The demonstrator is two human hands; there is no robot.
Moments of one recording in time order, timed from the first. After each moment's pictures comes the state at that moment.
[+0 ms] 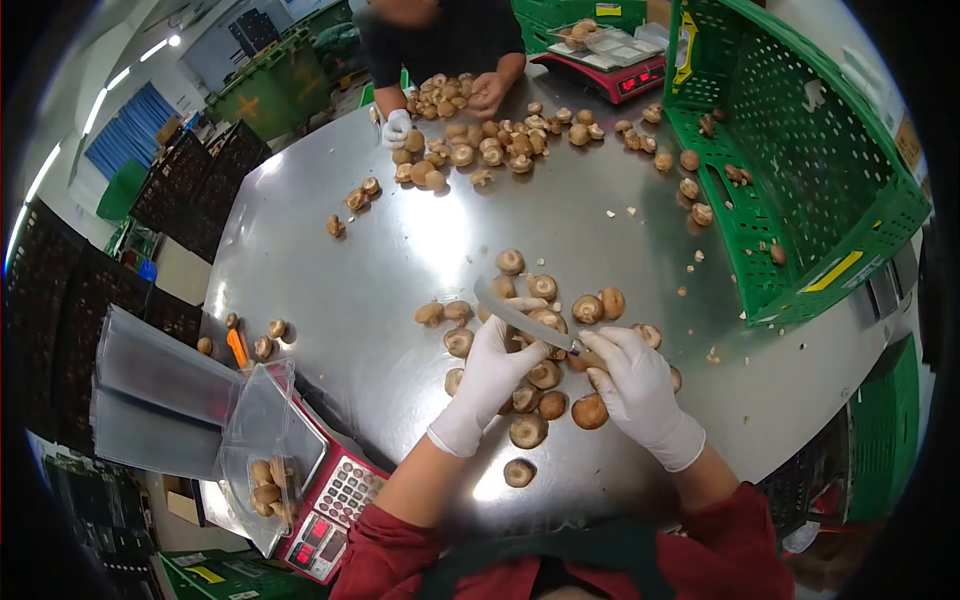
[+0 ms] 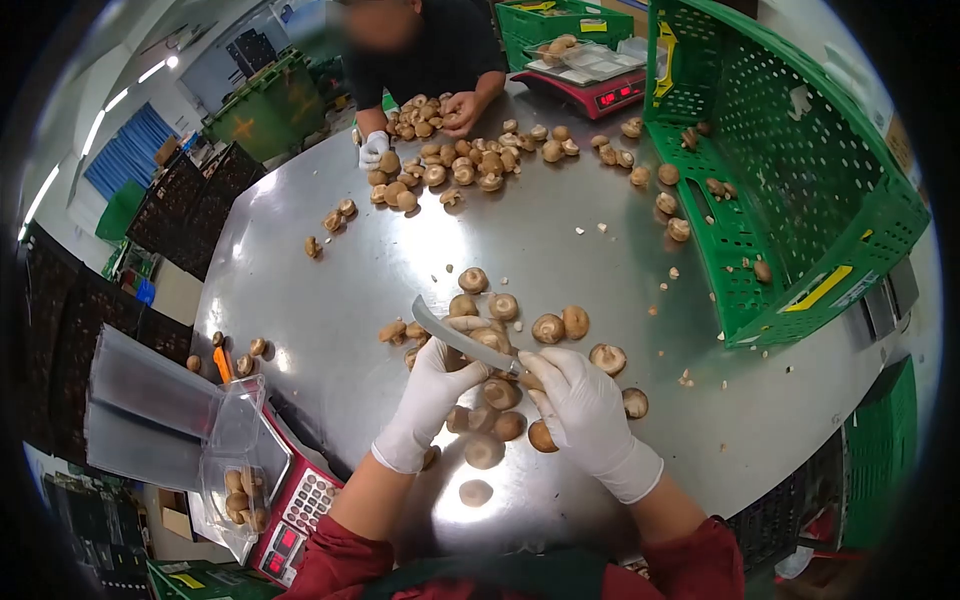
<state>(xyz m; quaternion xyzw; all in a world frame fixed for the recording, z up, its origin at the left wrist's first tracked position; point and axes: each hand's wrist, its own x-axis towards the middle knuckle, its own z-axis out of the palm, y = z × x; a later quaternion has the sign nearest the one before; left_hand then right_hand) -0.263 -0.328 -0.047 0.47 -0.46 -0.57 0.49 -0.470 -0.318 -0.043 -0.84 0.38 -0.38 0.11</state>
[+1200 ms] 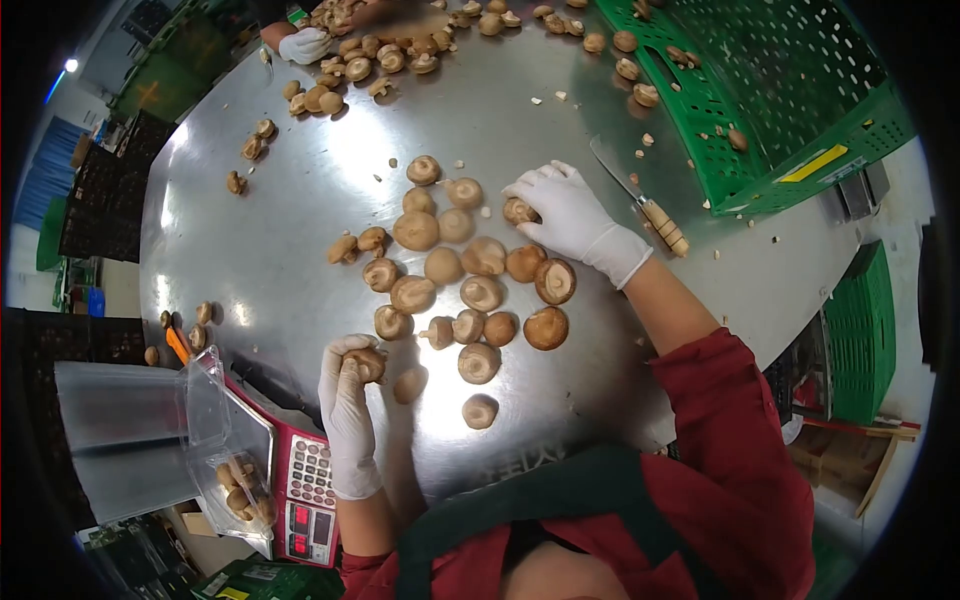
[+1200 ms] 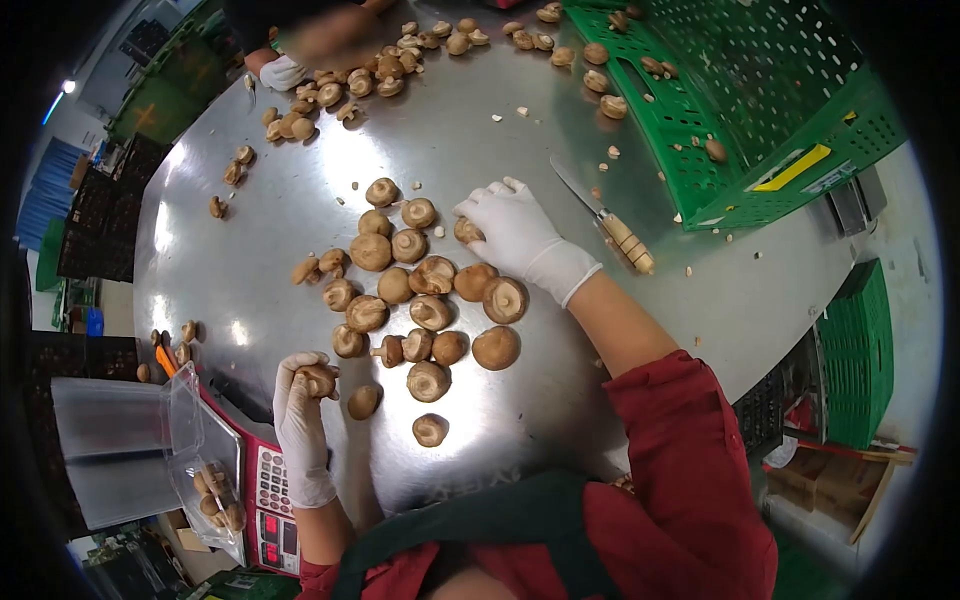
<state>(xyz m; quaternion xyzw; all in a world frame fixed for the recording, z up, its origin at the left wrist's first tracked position) -0.185 -0.227 -0.075 0.56 -0.41 -0.47 0.55 -0.476 -0.426 -0.120 -0.88 0.44 -0.16 0.11</state>
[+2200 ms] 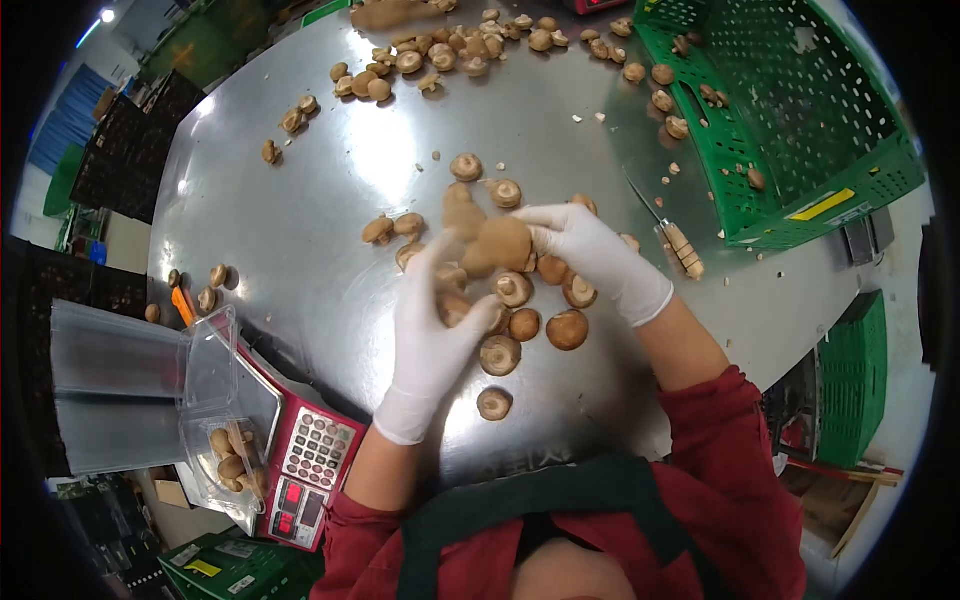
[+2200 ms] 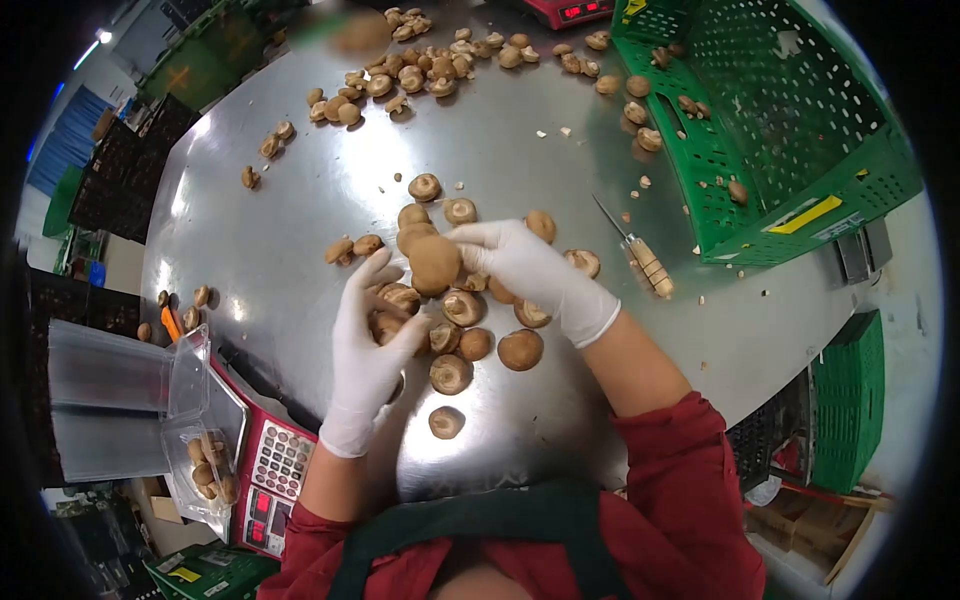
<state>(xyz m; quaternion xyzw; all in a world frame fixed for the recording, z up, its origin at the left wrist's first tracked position) -0.250 -0.277 -0.044 0.58 -0.57 -0.32 0.49 -0.437 -0.388 -0.061 -0.61 0.31 -0.28 0.68</state>
